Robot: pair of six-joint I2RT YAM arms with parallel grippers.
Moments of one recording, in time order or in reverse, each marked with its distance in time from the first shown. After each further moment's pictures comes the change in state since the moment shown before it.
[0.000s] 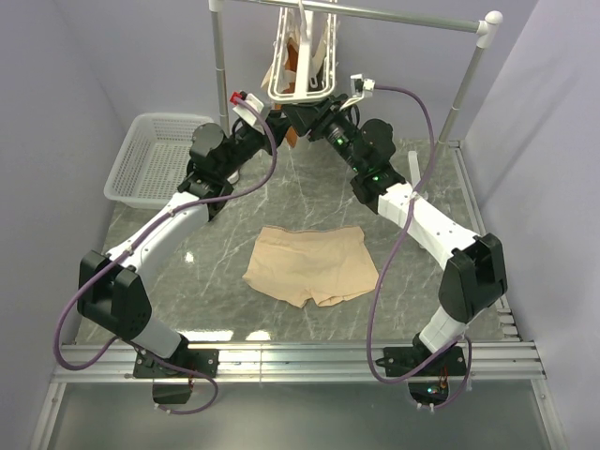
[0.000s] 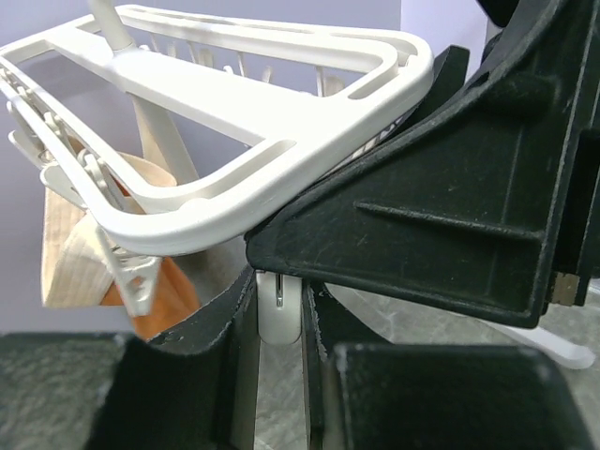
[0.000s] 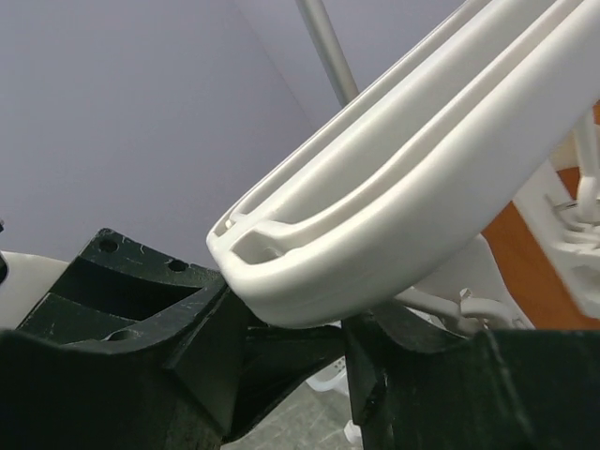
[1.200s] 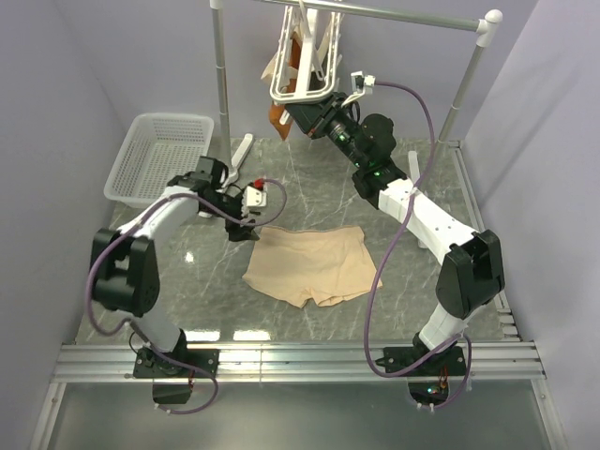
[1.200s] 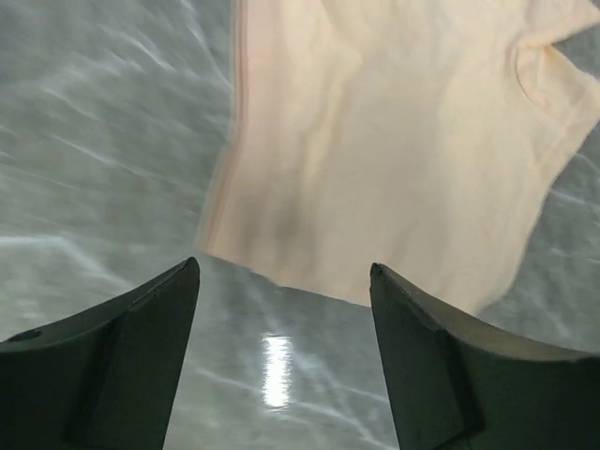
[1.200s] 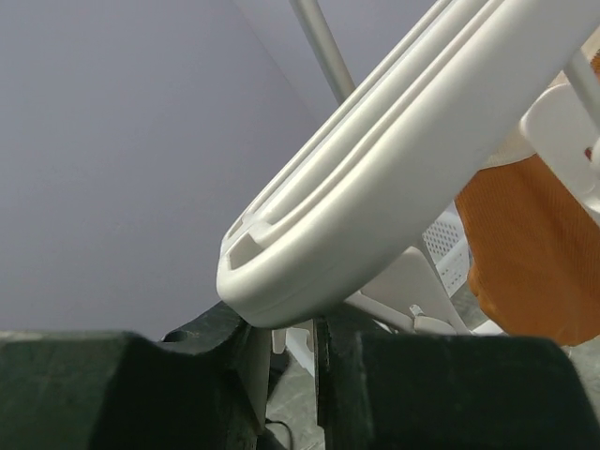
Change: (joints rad) left arm 0.233 0.105 -0.095 -1.198 0.522 1.130; right arm -0.027 0.032 0.036 -0.044 -0.038 0.045
